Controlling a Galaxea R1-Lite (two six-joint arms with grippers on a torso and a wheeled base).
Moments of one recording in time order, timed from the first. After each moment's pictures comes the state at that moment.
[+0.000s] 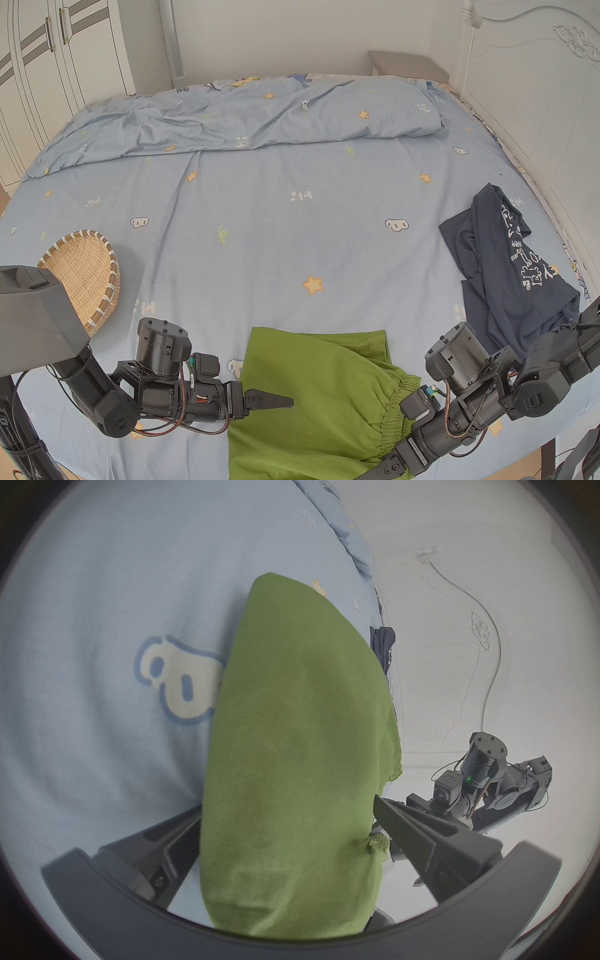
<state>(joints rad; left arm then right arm) -0.46 2.02 -0.40 -0.89 -0.60 -0.64 0.73 1.83 -0.64 -0.03 0.63 0.29</state>
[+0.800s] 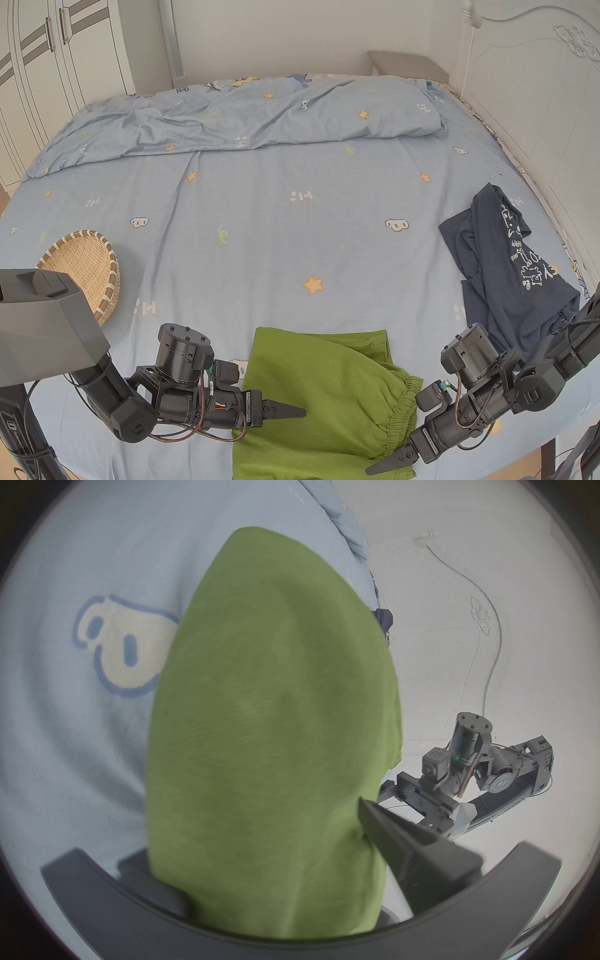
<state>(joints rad) -0.53 2.06 -0.44 -0.88 -0.60 -0.64 0.61 1.87 -0.56 -0.13 0.64 0.22</state>
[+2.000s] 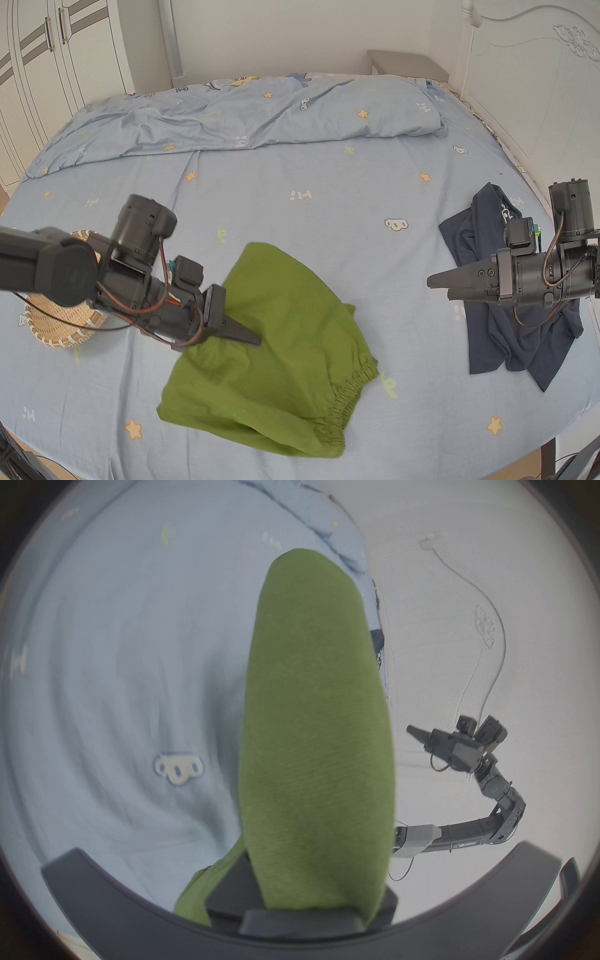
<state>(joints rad) -0.40 1.77 -1.09 0.21 -0.63 -0.49 0.30 1.52 -0.91 -0.02 0.65 0.37</state>
